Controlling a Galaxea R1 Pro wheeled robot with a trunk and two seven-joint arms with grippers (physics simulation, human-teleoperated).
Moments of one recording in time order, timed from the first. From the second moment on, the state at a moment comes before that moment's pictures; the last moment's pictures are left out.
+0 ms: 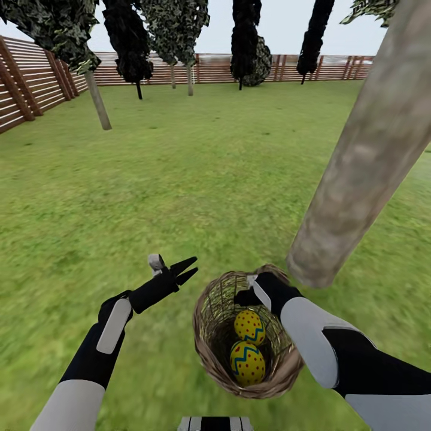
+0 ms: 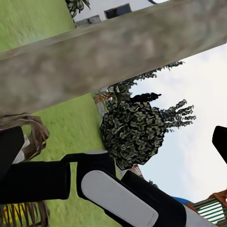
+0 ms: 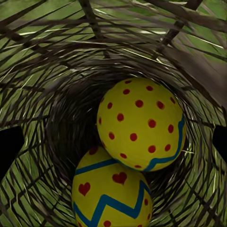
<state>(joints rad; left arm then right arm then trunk) -0.57 -0.04 0.07 -1.14 0.82 0.81 -0.82 -1.10 0.17 -0.10 -0.17 0.16 0.64 0.03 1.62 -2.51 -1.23</state>
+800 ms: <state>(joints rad) -0.57 -0.04 0.06 -1.14 0.82 0.81 -0.81 -1.10 0.17 -0.10 -0.17 0.16 0.59 -0.04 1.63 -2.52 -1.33</state>
